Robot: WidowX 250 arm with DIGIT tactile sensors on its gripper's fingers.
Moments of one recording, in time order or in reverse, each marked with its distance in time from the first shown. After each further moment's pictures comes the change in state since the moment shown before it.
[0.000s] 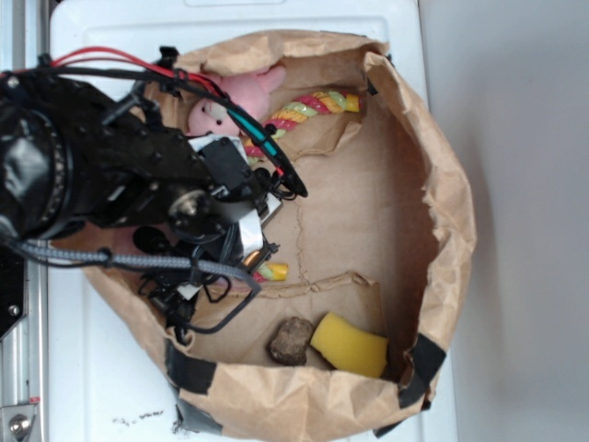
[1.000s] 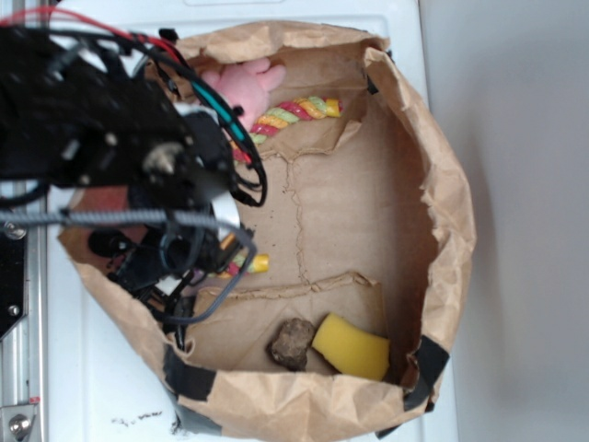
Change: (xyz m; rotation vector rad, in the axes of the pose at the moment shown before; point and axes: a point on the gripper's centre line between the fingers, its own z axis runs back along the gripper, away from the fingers) arm -0.012 0.006 0.058 -0.099 -0.039 0.225
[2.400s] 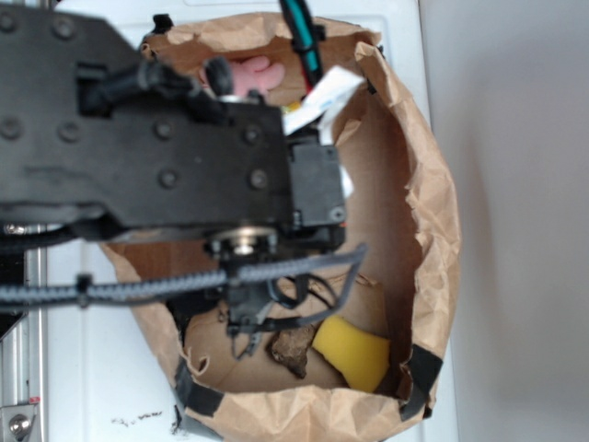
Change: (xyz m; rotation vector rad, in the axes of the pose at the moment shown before) arm 0.064 0.011 0.055 0.262 0.090 0.532
